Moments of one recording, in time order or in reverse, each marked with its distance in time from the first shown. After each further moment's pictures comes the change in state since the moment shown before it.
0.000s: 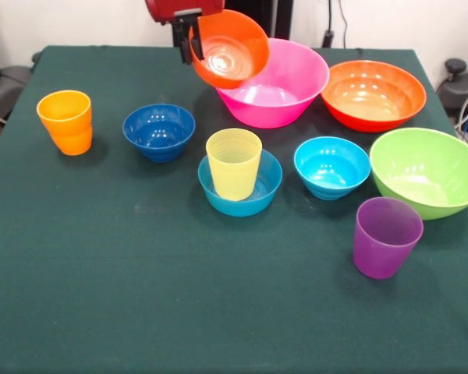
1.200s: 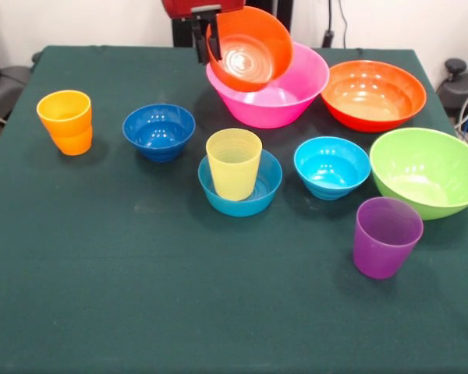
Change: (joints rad) arm 0.099 -0.031 -0.025 -0.094 0.112 0.076 0.000
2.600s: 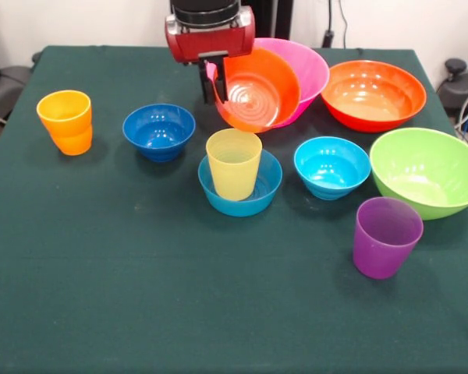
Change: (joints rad) arm 0.100 0.133 -0.084 -0.172 -0.003 0.029 0.000
